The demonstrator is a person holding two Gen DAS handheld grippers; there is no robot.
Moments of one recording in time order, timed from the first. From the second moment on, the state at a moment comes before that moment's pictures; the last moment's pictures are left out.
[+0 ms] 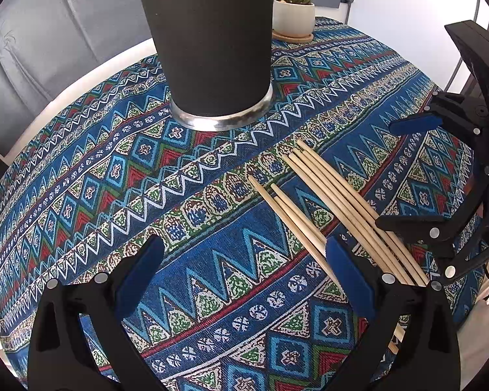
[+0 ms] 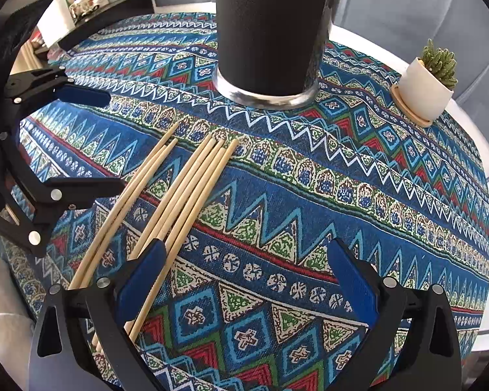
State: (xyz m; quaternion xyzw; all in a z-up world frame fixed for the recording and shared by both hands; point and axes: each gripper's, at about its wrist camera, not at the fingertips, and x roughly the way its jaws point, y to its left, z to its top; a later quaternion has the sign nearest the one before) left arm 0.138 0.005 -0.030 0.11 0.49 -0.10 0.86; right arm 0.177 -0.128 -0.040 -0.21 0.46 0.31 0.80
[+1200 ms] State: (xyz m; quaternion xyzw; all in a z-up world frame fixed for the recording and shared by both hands) left arm 0.131 0.031 -0.032 -0.01 0.60 -0.06 0.80; right arm 0.187 -0.131 -0.044 -0.20 0.52 0.30 0.78
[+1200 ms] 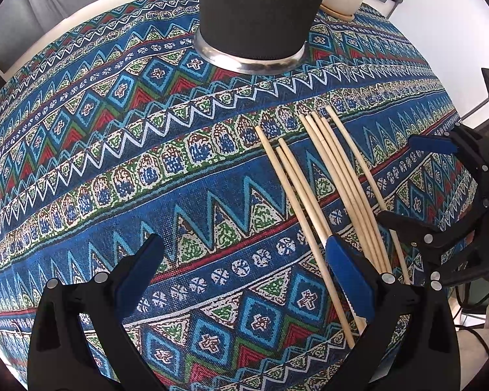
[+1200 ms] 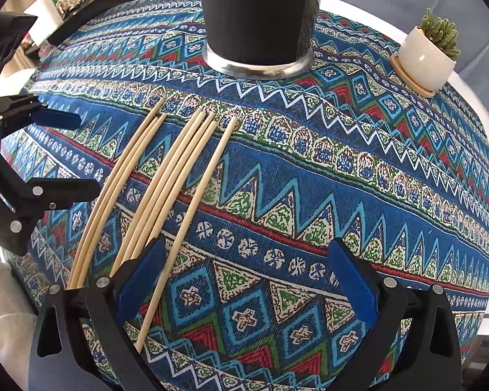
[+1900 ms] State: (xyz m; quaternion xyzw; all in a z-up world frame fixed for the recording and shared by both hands) left arm 0.126 0.021 -0.036 0.09 0.55 -0.10 0.82; right arm 0.194 -0.132 -0.045 -0.23 0.50 0.35 0.76
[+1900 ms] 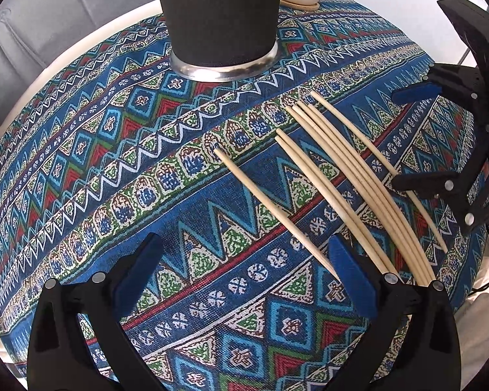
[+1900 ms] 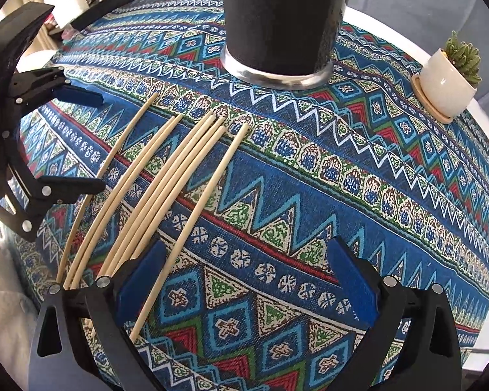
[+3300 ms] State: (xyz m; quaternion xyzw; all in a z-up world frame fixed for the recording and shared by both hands) left arm 0.115 0.132 0.109 -0.08 0.35 -0.05 0.93; right arm 0.204 -0.200 0.115 -0.10 0.30 0.36 0.88
